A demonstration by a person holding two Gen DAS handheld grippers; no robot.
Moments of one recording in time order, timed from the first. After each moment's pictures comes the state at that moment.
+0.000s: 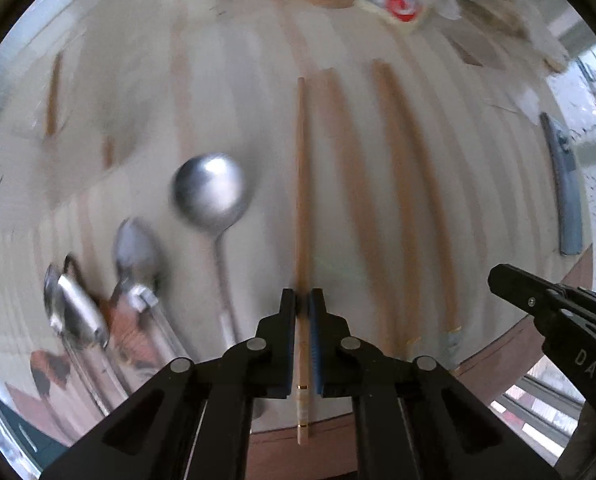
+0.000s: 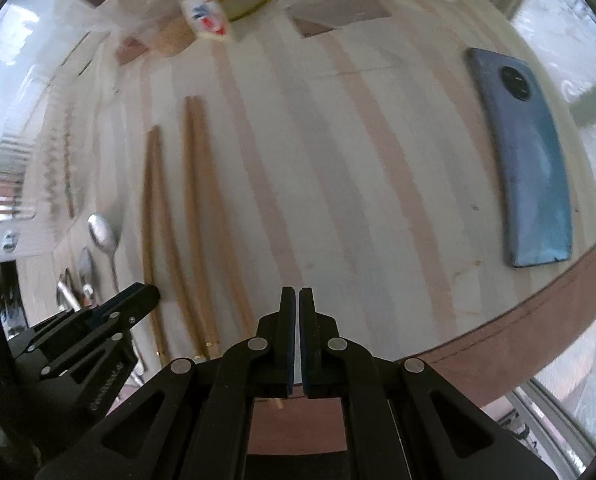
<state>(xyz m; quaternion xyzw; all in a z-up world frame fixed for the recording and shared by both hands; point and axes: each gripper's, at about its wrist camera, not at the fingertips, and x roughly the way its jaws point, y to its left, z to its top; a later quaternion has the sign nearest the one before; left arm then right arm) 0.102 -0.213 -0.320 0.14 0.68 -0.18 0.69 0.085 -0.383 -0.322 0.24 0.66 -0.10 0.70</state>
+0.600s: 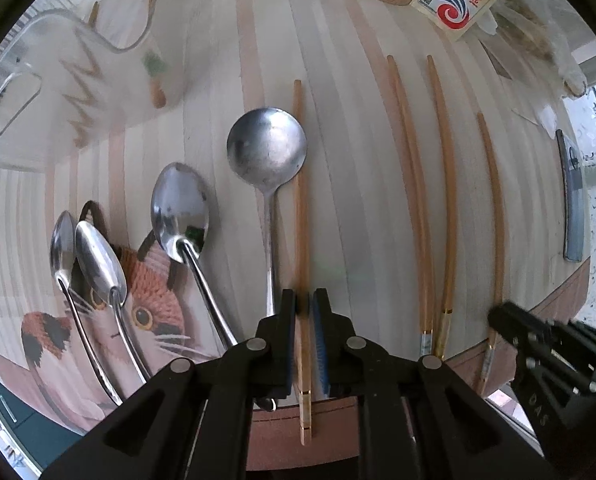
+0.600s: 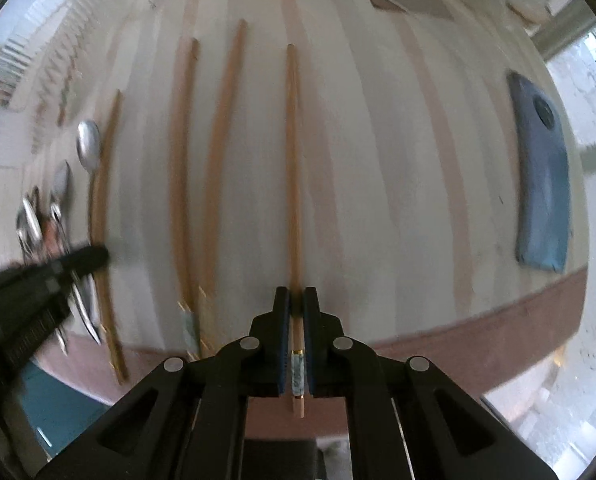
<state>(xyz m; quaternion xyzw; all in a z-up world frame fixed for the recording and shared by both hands) 0.126 -0.161 -0.323 0.10 0.70 -0.16 0.69 0.057 -0.333 -0.342 0.12 0.71 -0.10 0.69</state>
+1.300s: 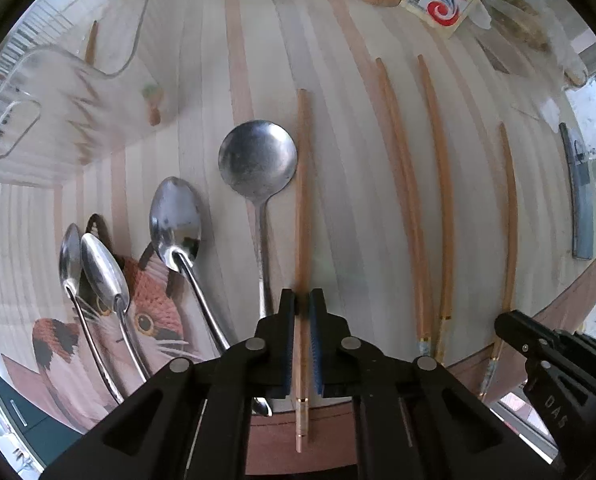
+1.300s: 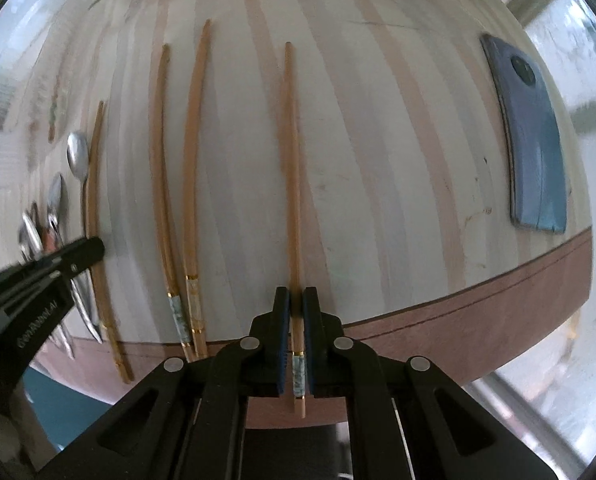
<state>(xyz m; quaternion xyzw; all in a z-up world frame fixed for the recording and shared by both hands) 0.138 -0.203 -0.312 0.12 0.68 -0.15 0.70 0.056 -0.373 -0.340 0.21 0.69 -0.12 0.68</state>
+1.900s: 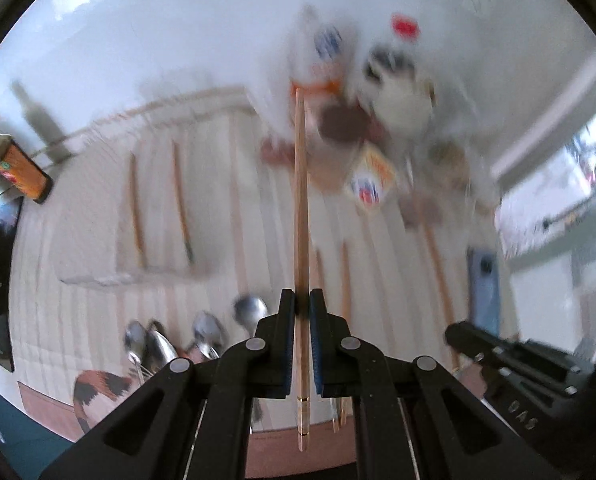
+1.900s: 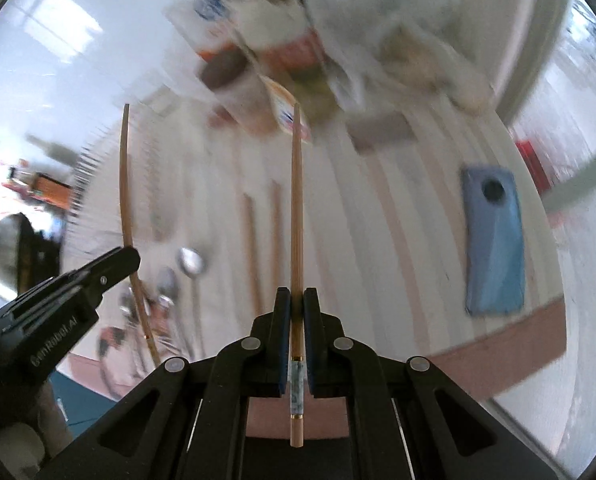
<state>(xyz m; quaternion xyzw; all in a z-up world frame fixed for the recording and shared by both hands) 0.170 -0.205 -0.139 0.05 0.56 -0.18 0.81 0.095 -0.409 -0.197 0.23 0.57 -0.04 0.79</state>
